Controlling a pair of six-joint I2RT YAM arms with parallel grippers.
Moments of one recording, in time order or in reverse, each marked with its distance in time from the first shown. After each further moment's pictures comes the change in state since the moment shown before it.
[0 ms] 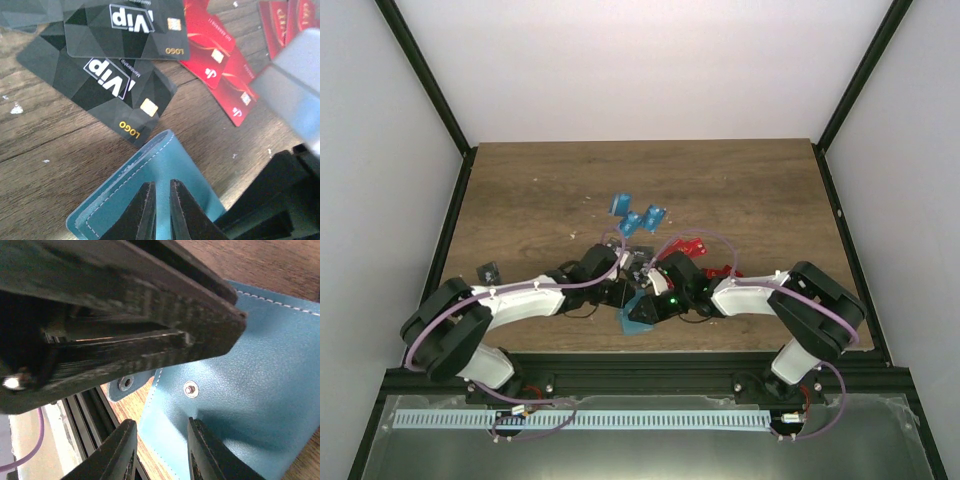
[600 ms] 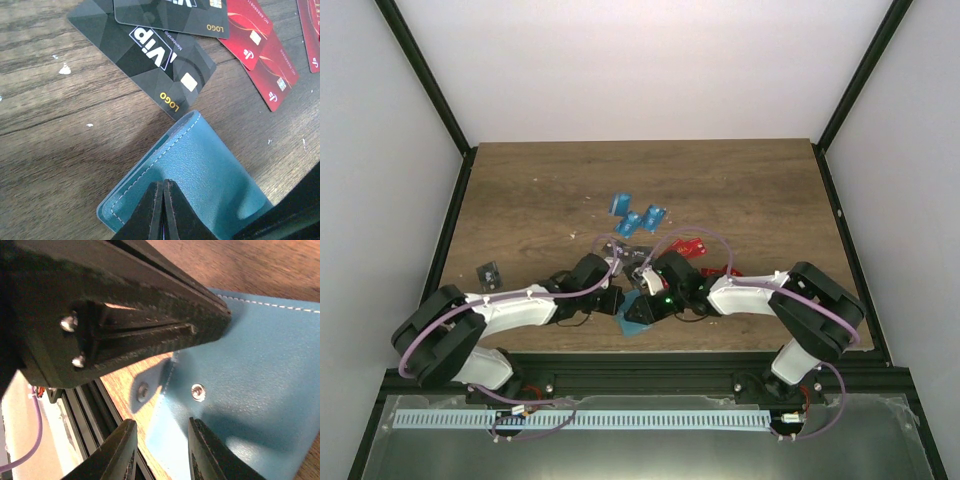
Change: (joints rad) left arm 0.003 -0.034 -0.103 0.040 -0.053 -0.008; right arm 0.026 -0.001 0.036 -0.045 0.023 -0.021
